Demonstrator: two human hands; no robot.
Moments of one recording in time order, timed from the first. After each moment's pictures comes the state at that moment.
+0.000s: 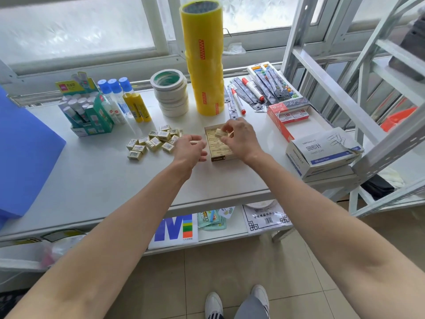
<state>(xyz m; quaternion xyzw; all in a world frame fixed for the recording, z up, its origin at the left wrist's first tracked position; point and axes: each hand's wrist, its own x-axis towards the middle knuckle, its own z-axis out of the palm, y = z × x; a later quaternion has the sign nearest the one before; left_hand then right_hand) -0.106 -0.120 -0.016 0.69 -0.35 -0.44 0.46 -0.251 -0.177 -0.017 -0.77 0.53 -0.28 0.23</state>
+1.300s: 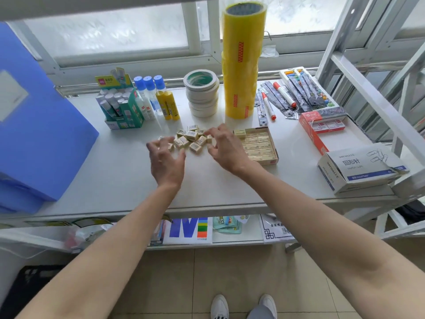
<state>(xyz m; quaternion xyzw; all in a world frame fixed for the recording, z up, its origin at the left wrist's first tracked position) -0.018 -0.070 -0.033 0.83 -0.40 -0.04 0.39 -0.160 -0.151 -0.016 -0.84 0.43 -0.23 0.23</state>
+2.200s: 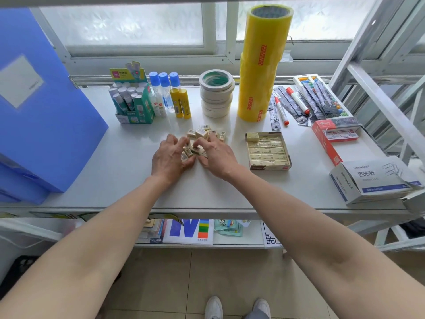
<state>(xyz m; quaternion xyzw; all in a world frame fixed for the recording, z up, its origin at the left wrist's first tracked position) 0.040 -0.078 -0.052 0.77 -0.62 0.02 0.16 -0.111 -0.140 -0.033 -0.89 0.40 -0.13 0.18</state>
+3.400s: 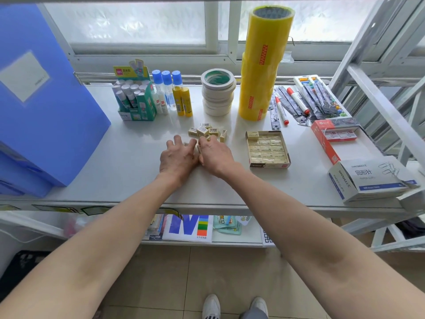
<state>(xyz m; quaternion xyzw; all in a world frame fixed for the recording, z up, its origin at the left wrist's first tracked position) 0.008 -0.074 -0.036 0.81 -0.59 0.04 0.02 -0.103 -0.124 -0.014 -0.88 0.44 -0.05 0.15</state>
